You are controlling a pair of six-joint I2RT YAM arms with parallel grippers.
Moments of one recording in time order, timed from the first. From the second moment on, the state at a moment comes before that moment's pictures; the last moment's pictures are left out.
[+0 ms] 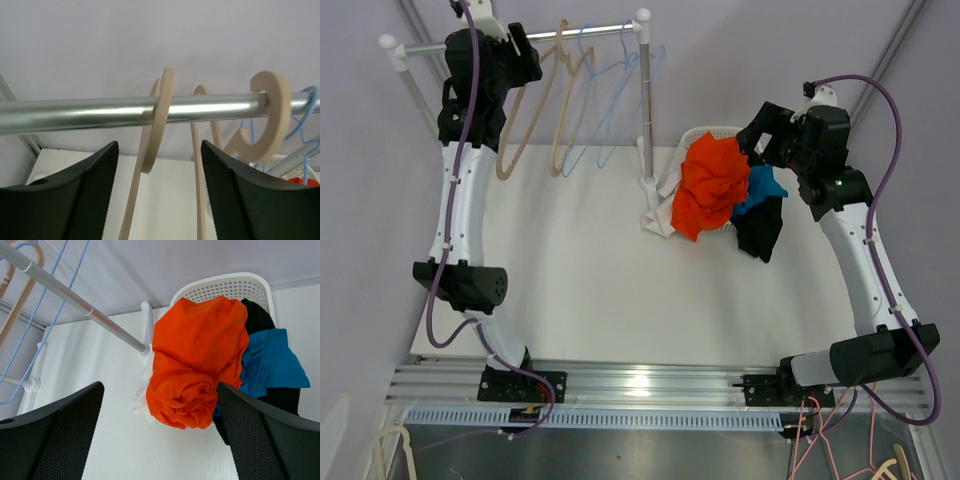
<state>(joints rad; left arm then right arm) -0.09 1.84 2.32 -0.51 -0.07 -0.17 0.18 1.39 1.60 -0.49 -0.05 0.40</state>
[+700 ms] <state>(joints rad) -0.09 1.24 1.86 -0.74 -0.06 -0.37 0.14 1.23 1.43 -0.46 -0.23 0.46</state>
